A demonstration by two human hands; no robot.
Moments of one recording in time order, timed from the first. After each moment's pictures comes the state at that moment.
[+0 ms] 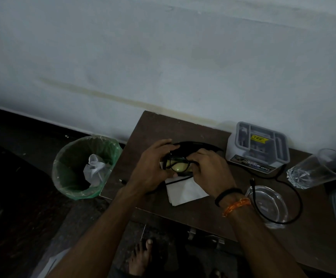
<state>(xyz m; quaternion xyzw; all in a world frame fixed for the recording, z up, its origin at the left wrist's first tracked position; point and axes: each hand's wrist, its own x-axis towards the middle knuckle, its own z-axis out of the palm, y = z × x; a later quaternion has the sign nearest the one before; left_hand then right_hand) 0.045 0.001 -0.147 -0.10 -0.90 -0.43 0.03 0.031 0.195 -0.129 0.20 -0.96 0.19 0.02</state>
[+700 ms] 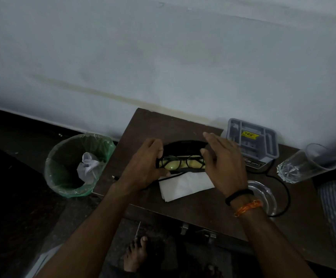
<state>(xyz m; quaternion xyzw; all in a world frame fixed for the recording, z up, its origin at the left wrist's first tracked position) 0.047 0.002 -0.151 -0.12 -0.93 -0.34 0.03 0.037 0.235 -0.120 0.13 -0.95 0.23 0.14</state>
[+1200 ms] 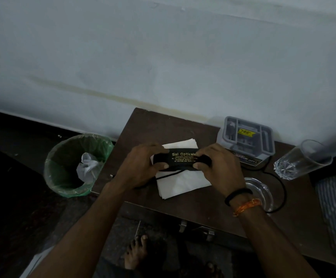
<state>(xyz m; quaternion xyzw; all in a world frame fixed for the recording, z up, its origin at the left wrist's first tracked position) 0.048 0.000 -0.143 -0.14 -0.94 -0.32 0.03 0.044 0.245 -0.121 0.14 -0.96 0.23 0.04</state>
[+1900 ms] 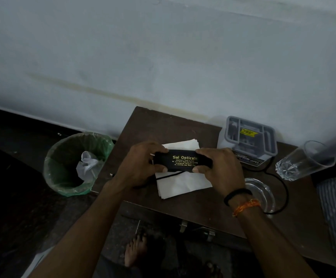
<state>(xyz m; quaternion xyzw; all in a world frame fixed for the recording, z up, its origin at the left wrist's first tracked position) 0.048 -0.005 -0.144 -0.12 -0.92 -0.37 0.01 0.042 0.245 -0.132 0.13 -0.97 0.22 0.02</state>
